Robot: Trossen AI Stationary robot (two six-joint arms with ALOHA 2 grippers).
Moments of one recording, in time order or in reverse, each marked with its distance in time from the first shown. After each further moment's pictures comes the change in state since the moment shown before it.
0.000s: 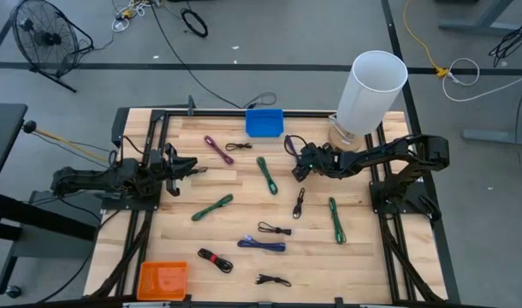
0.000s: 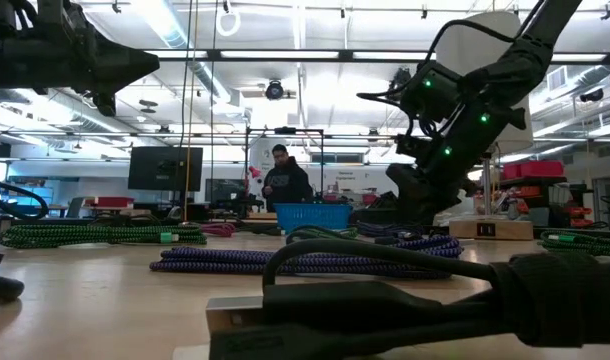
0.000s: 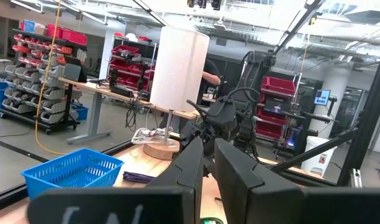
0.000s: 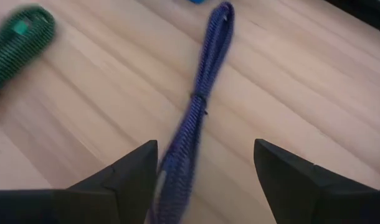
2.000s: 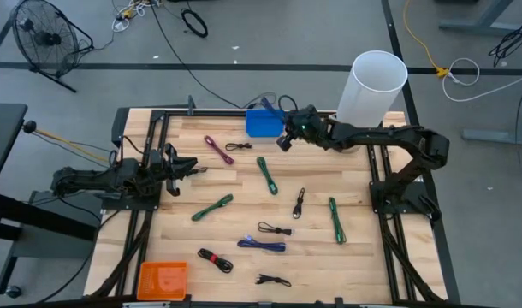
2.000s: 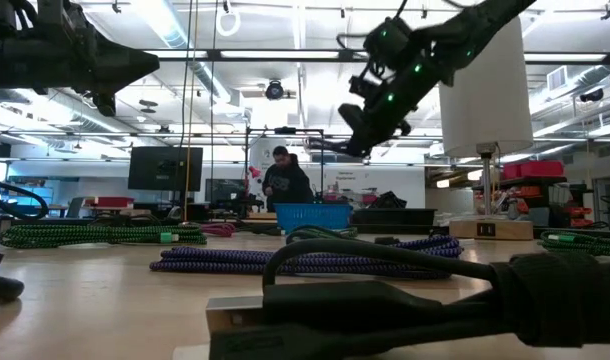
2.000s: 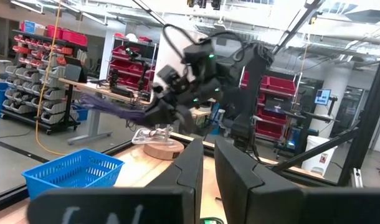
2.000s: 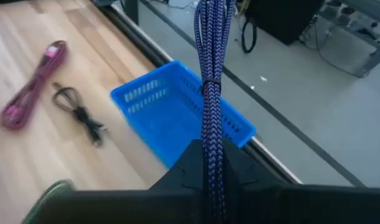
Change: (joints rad) left arm 0.000 0.000 0.000 0.000 -0.004 0.004; right arm -0.178 0.025 0.415 -0.077 -0.097 -0.433
